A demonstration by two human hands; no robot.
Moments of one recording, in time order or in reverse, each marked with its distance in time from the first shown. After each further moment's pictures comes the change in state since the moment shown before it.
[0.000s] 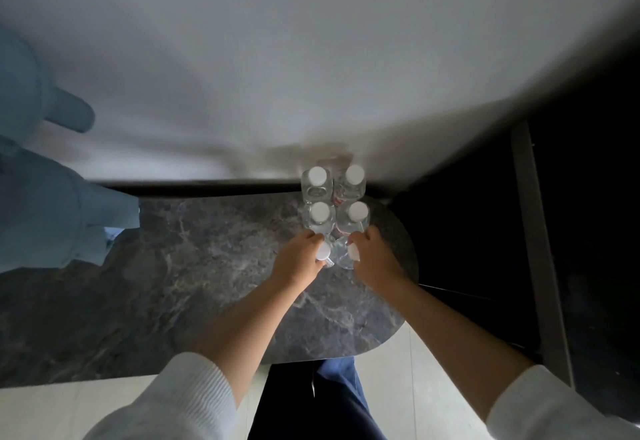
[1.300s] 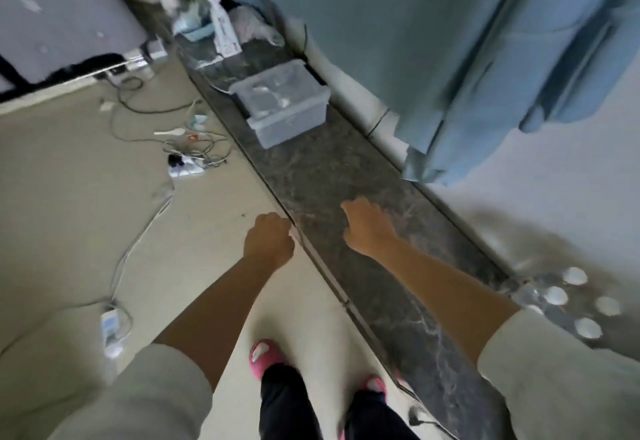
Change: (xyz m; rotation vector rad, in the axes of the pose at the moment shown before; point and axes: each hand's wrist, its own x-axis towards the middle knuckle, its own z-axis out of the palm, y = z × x) left_hand -0.385 -0.153 0.015 -0.297 0.457 -1.061; right_hand -0.180 -0.284 0.132 -0.783 -0.113 -1.014
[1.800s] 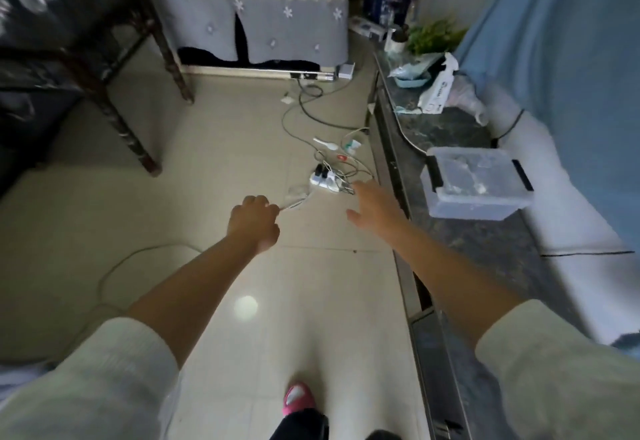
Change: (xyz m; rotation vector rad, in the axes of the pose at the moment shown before) left_hand -0.049 -0.363 -0.096 -0.010 0.128 -0.472; right_hand 0.138 -0.369 -0.017 -0.177 0.041 -0.518
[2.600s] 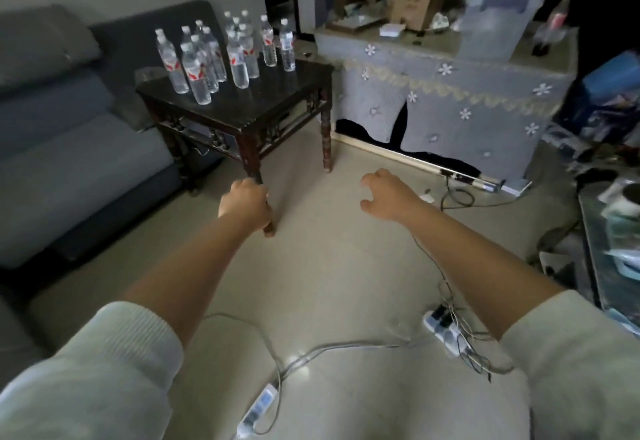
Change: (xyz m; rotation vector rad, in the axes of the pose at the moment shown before) left_hand 0.280 -0.309 -0.178 -0.194 0.189 -0.661; right_hand 0.464 -0.254 -0.135 -0.034 -0.075 -0.541
